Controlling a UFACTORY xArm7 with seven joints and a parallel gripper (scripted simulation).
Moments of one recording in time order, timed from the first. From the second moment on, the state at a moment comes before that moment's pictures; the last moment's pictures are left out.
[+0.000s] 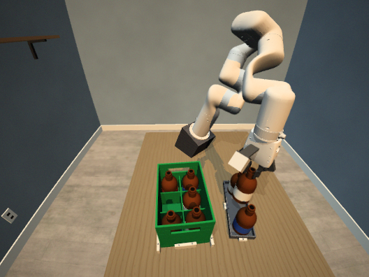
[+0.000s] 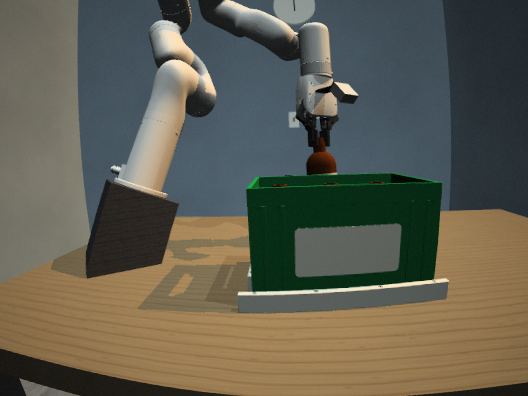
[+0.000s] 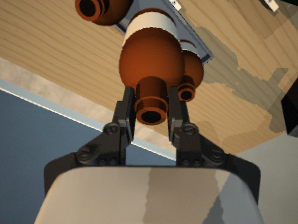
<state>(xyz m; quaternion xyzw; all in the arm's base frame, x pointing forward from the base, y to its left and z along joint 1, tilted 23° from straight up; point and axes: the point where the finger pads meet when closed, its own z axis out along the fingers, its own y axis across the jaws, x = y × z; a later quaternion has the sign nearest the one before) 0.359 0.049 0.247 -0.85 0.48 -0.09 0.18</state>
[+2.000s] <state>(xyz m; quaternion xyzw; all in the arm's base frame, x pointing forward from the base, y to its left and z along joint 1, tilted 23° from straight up) 0.351 0.044 0.270 -0.85 0.48 -0.09 0.18</state>
